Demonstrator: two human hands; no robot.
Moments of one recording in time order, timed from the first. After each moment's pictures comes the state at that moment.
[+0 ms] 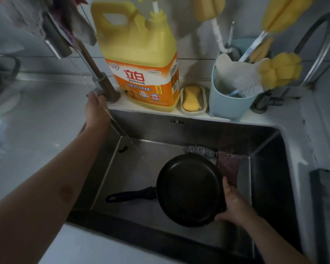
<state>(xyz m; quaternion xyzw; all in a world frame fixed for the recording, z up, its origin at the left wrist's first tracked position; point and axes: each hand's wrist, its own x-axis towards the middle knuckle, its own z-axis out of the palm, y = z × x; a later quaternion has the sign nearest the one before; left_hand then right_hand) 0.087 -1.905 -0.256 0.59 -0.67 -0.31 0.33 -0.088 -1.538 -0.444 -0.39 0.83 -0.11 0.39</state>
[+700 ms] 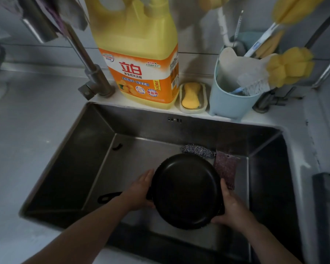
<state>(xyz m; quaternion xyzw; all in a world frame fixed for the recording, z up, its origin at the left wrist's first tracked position) 0.142 -1.774 -0.447 0.32 -0.88 -0.28 -0.22 -0.089 -1.535 -0.451 -0.39 0.82 -0.13 0.40</state>
